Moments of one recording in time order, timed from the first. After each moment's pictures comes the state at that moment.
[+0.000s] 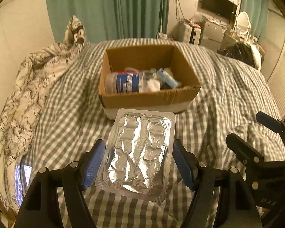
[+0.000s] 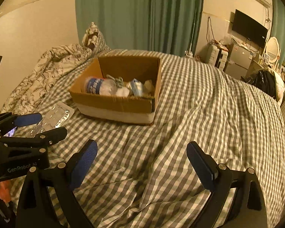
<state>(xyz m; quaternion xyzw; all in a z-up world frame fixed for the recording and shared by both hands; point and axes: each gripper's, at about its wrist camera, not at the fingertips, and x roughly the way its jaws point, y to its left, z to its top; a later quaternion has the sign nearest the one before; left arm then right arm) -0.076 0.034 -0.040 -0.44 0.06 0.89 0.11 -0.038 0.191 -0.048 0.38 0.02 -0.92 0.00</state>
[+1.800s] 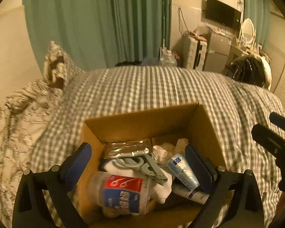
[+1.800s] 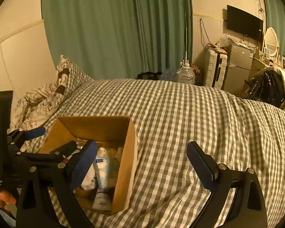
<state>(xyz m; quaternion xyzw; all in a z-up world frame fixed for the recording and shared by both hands) -0.269 0.084 -0.026 -0.38 0.07 0.91 0.11 -0.219 0.279 -0.018 0.34 -0.05 -0.94 0.00</state>
